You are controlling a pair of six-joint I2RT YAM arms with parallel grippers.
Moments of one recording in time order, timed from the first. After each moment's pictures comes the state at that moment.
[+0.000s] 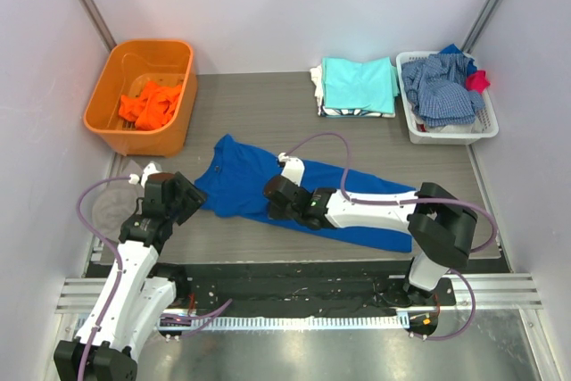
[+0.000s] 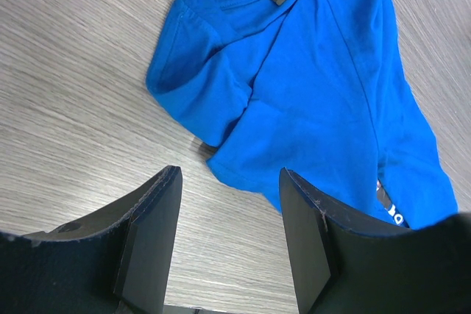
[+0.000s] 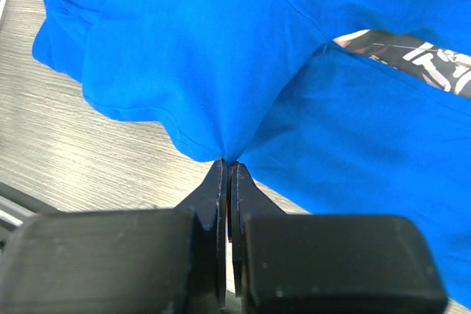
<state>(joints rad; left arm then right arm) -0.13 0.68 0.53 -0.60 -0.09 -0.85 1.11 1.67 1.03 -0.17 0.36 0.94</state>
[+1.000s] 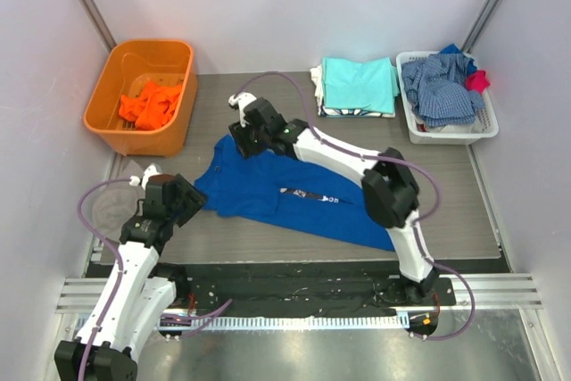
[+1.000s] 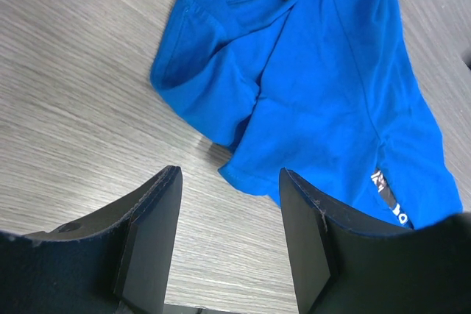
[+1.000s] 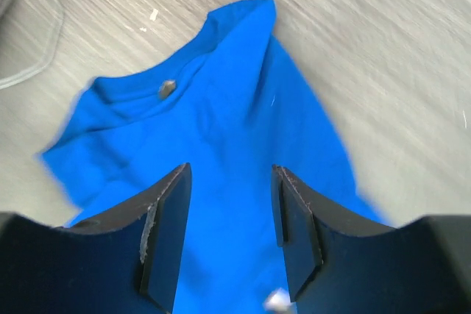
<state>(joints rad) -0.13 0.67 0.51 -0.60 -0.09 -0.85 0.87 2.05 1.74 -0.31 0.06 0.20</state>
